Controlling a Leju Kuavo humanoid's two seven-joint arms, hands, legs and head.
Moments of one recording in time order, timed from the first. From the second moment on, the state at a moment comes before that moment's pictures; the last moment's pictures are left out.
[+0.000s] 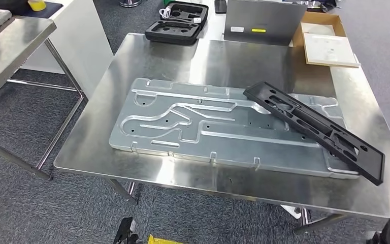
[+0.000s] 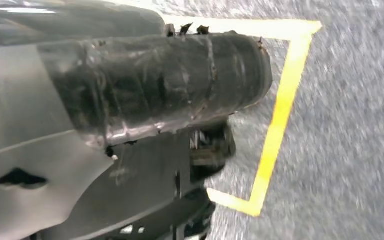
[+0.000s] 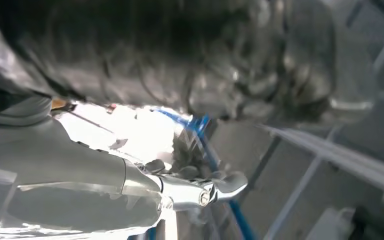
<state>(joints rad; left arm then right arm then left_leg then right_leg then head) -0.11 -0.01 -0.82 -0.21 1.10 0.50 -0.34 -0.24 -0.52 0.43 -2.25 0.93 -0.67 0.26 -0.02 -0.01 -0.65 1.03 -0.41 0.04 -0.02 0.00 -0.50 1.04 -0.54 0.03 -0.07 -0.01</state>
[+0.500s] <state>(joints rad) -0.11 -0.01 -0.81 -0.21 1.23 0.64 -0.31 -0.02 -0.21 0.40 -2.16 0.56 -0.70 -0.16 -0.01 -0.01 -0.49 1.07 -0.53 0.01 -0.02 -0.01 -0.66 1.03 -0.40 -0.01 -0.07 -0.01</state>
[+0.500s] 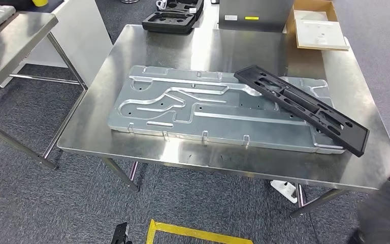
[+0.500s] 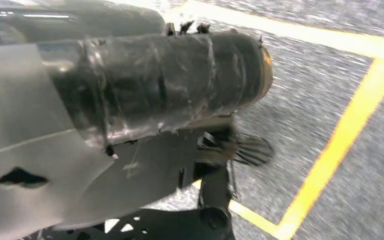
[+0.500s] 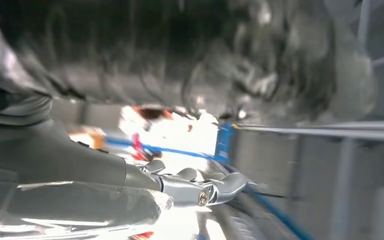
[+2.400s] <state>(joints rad) -0.14 -0.06 -1.05 -0.21 0.91 0.51 -0.09 -0.08 0.11 0.12 -0.24 0.05 -0.27 0.21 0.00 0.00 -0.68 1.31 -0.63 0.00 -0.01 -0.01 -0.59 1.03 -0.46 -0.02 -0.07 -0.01</state>
